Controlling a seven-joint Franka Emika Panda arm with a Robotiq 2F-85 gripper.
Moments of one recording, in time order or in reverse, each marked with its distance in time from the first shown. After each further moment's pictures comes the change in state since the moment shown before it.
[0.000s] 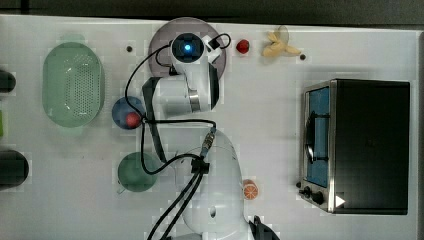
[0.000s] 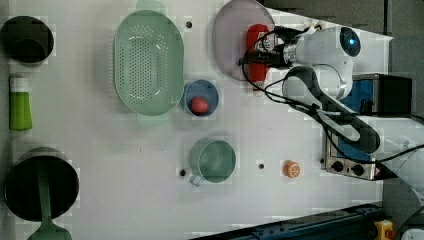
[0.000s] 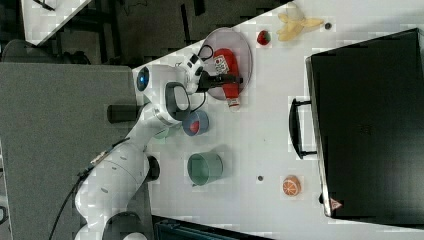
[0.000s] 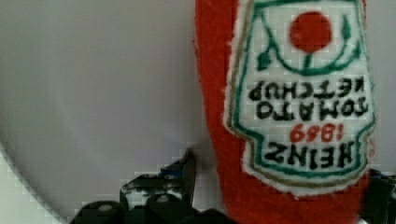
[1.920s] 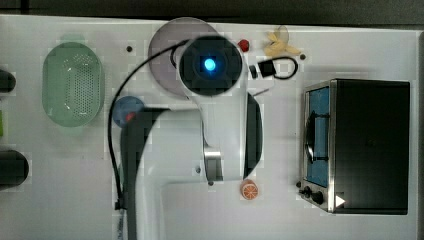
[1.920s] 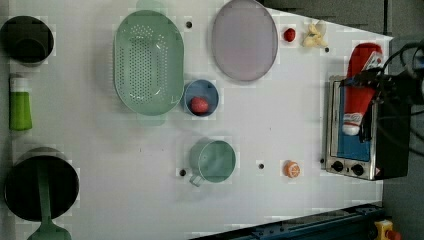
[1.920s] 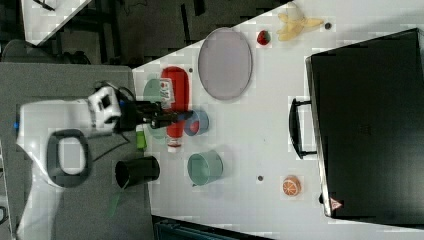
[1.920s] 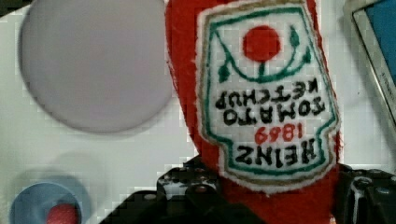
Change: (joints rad) arm -0.075 -0.795 -0.022 -0.346 0.032 -0.438 0.301
